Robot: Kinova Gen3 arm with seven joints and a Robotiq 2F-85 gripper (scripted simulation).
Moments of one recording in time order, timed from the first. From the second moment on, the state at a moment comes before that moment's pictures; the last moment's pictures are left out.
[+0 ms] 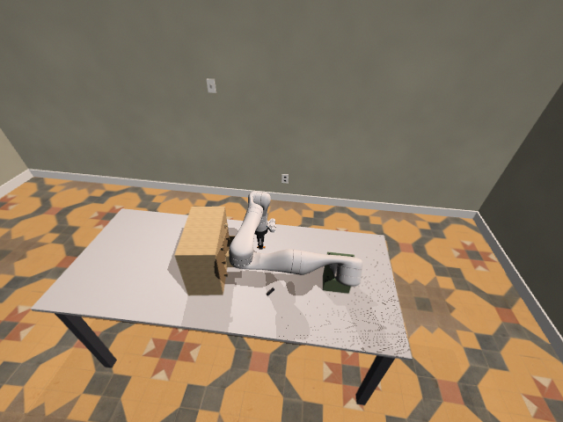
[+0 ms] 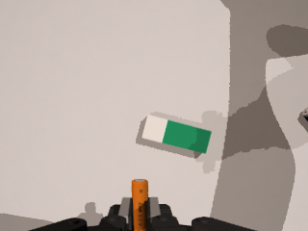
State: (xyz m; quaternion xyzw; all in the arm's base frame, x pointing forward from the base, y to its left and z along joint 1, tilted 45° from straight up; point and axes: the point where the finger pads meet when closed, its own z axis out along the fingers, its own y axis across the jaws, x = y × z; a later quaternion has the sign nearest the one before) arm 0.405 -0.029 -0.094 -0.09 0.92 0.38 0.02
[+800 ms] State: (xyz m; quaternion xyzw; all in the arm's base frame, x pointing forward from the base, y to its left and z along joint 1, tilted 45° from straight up) arm 0.408 -0.045 -0.076 -0.09 0.92 0.38 0.02
